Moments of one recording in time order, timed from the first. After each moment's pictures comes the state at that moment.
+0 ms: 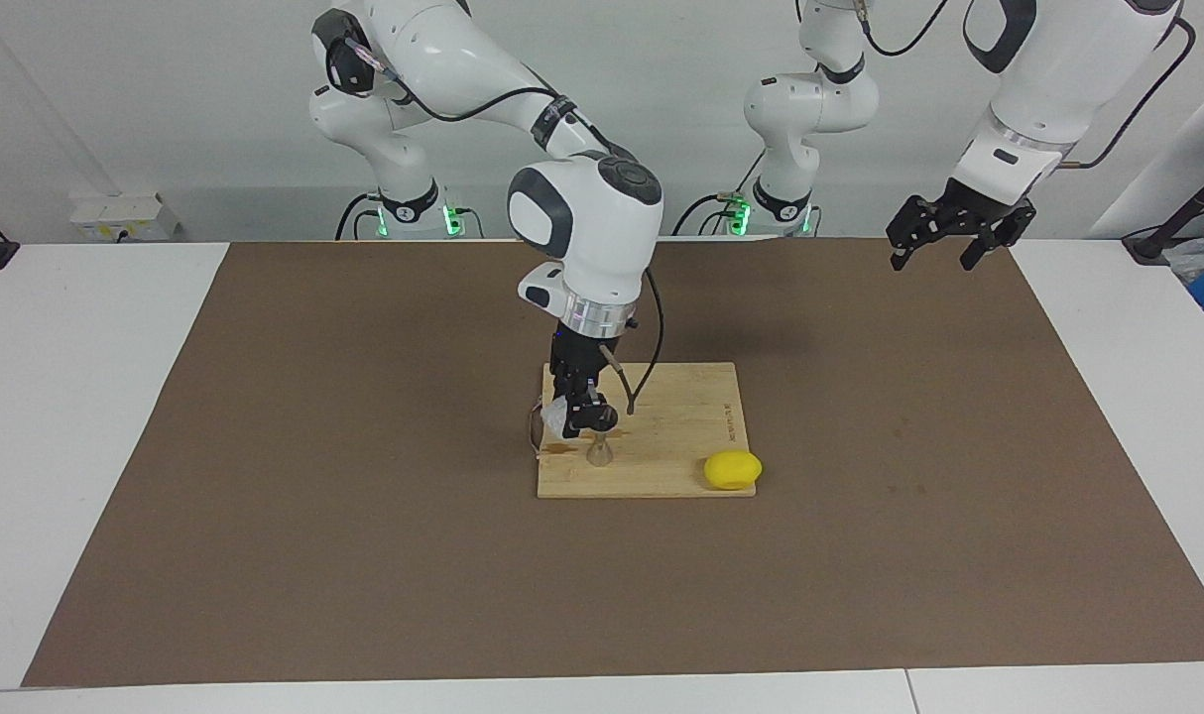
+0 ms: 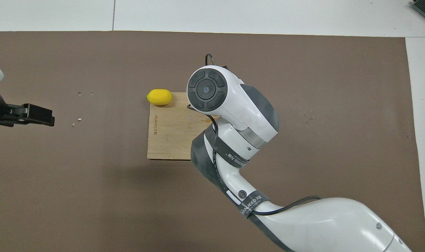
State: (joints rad) left arm -0.02 -0.07 -0.05 -1.67 -0.03 1.59 -0.02; right arm 0.46 0.52 0.15 -1.34 -0.46 1.92 2.02
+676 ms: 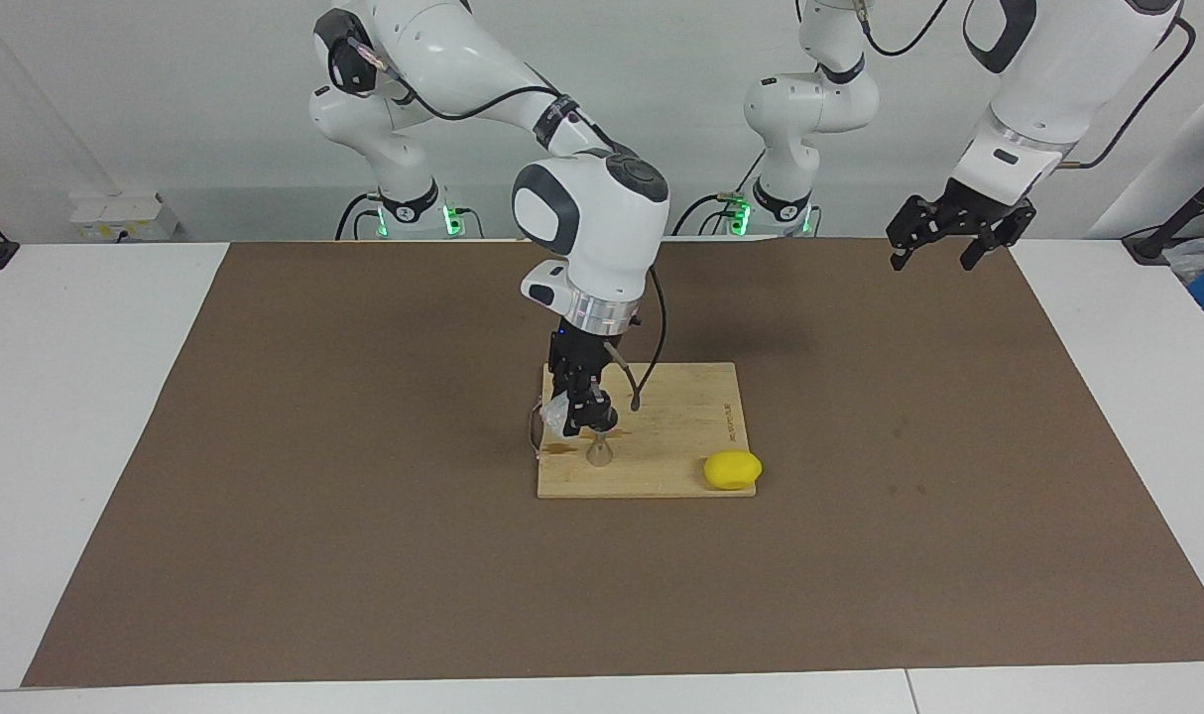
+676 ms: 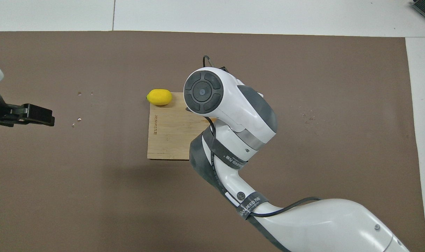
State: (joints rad) left arm -0.02 -0.07 -0.05 -1.67 -0.03 1.59 -0.02; right arm 0.47 0.52 0.15 -1.34 -0.47 1.90 1.98
